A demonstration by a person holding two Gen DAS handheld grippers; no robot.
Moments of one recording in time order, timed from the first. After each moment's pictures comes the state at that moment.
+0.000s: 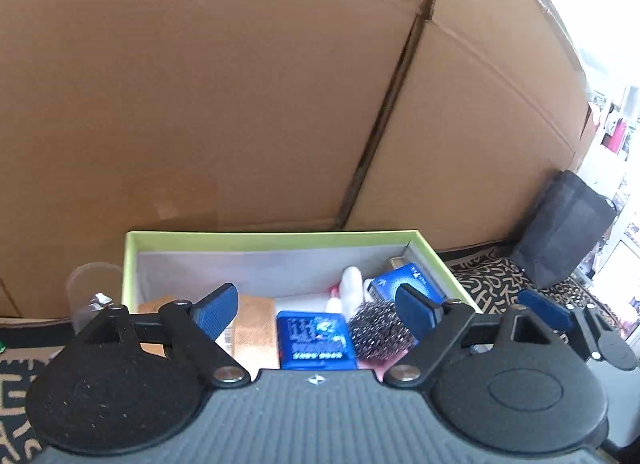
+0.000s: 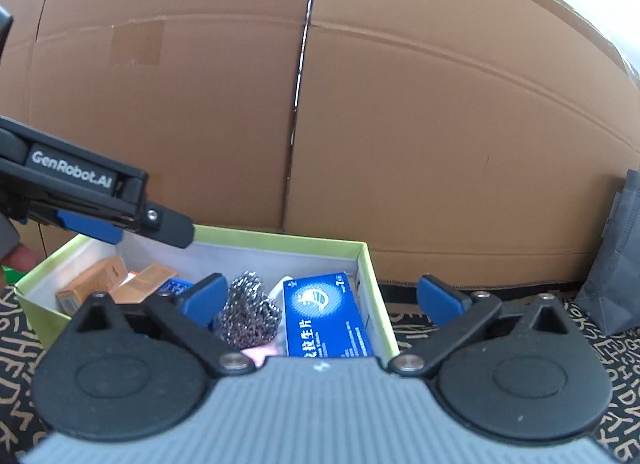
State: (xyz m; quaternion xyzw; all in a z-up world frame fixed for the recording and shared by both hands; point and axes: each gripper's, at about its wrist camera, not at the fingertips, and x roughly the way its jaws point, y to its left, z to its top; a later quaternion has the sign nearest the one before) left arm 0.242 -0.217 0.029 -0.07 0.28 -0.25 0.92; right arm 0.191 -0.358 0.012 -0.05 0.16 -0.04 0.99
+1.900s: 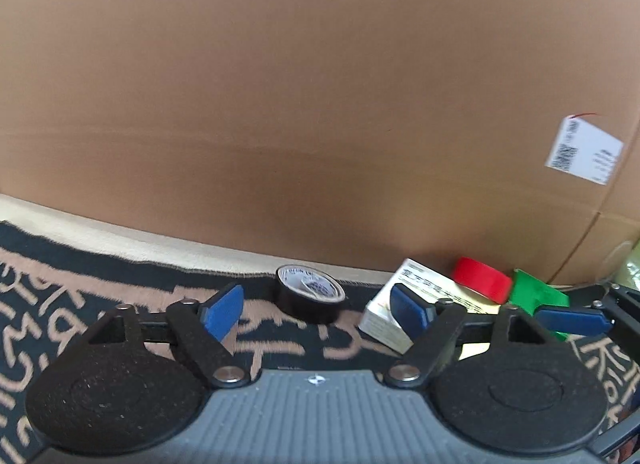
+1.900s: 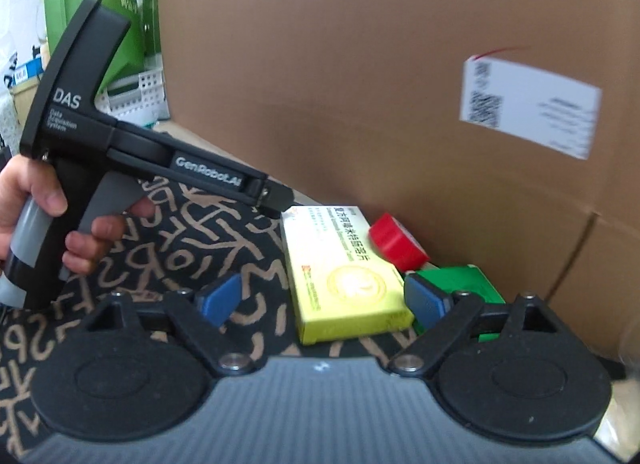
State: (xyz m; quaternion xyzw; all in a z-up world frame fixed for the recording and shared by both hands) left arm 0.275 0.181 -0.047 -0.07 0.31 0.02 0.95; right arm 0.269 0.019 -0.033 -0.13 0.28 0.39 0.87
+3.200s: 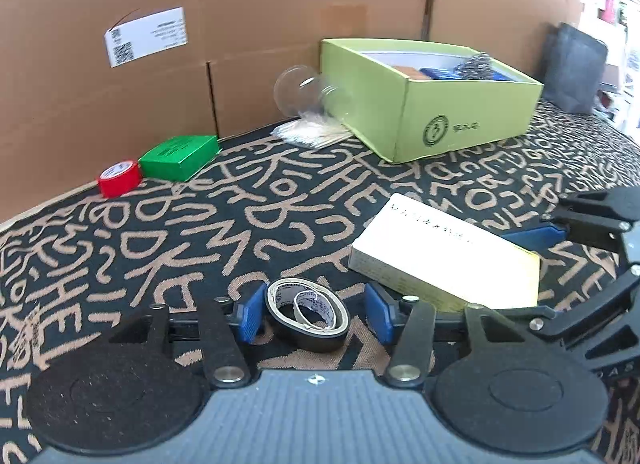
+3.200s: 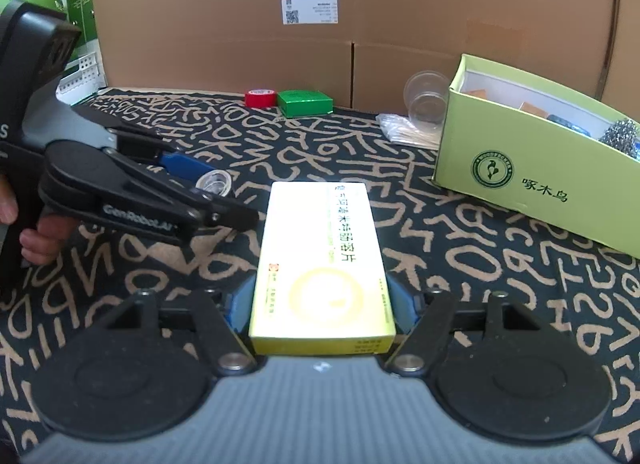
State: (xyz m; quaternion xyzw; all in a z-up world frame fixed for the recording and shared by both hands) left arm 0.112 -0.012 -0.067 0.08 0.34 -0.22 0.91; right arm 0.071 -0.170 -0.031 -0.08 0.34 0.22 0.91
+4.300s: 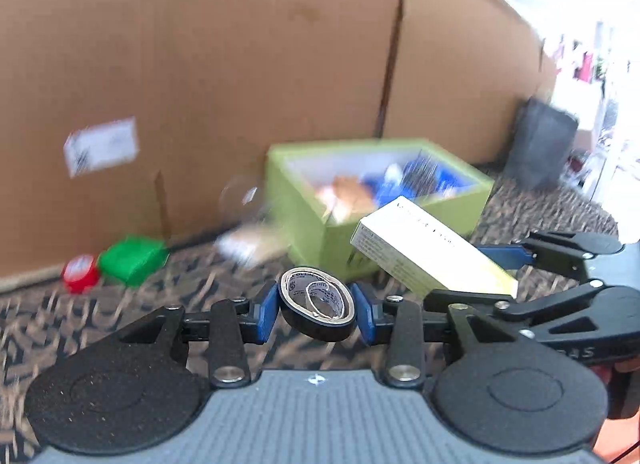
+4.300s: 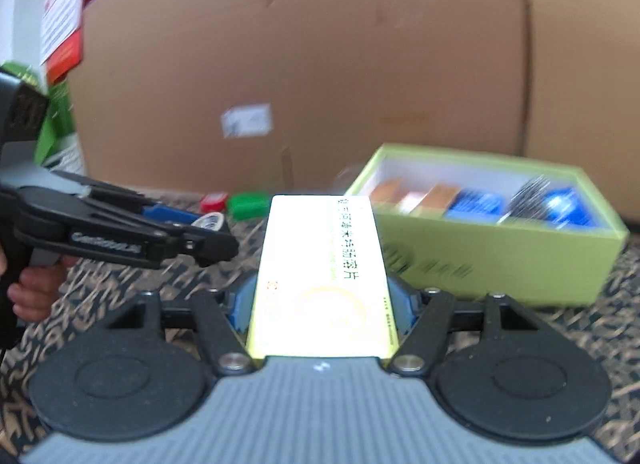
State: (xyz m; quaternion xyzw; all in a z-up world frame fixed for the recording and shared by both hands) left arm 0.114 -0.066 0.013 0.03 0.25 -0.27 0.93; right arm 0.069 -0.240 0.029 -0.01 0.24 0.18 0.95
